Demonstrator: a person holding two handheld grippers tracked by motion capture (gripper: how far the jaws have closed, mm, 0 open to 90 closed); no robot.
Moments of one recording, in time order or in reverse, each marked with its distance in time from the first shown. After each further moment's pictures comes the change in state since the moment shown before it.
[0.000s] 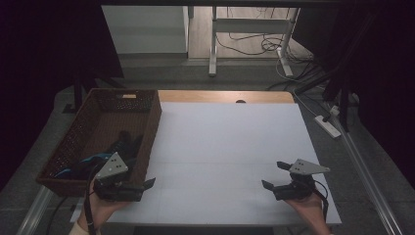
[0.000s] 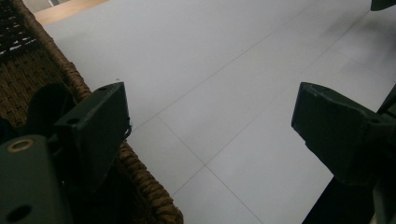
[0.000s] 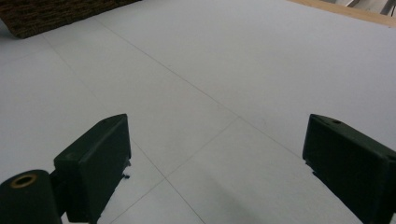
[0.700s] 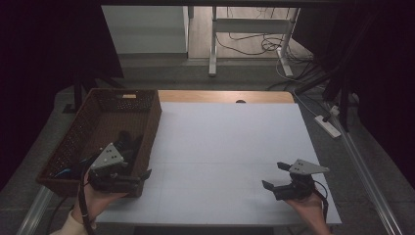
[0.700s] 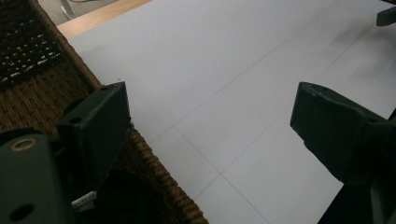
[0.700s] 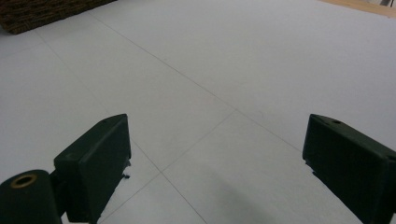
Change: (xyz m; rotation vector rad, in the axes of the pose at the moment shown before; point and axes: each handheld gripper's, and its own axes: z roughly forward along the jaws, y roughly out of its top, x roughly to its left) left arm 0.011 0.023 -0.012 0.007 0.030 0.021; right arm -0.001 -0.003 0.002 0.018 -0.009 0.010
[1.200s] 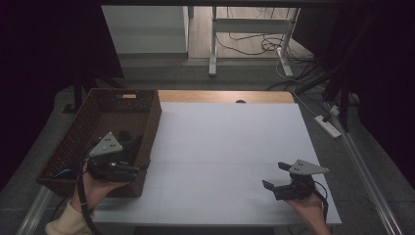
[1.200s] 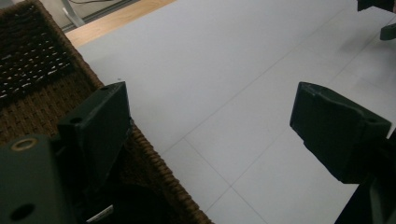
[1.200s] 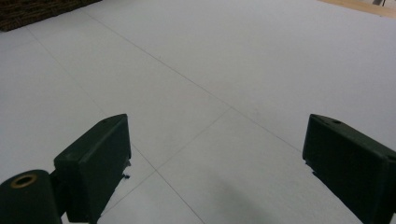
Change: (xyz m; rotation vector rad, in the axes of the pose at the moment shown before) left arm 0.016 0.016 0.000 0.003 0.002 -0.012; right arm 0.000 -0.001 0.000 0.007 -0.023 -0.002
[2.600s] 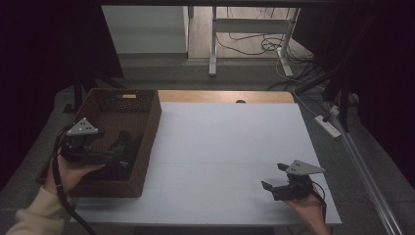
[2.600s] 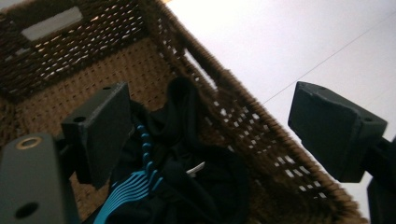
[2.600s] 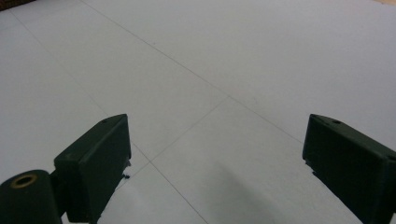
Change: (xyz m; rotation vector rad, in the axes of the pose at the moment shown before) left arm 0.071 -0.006 -0.019 0.122 0.123 -0.058; right arm 0.002 -0.002 0.005 0.043 -0.024 -0.011
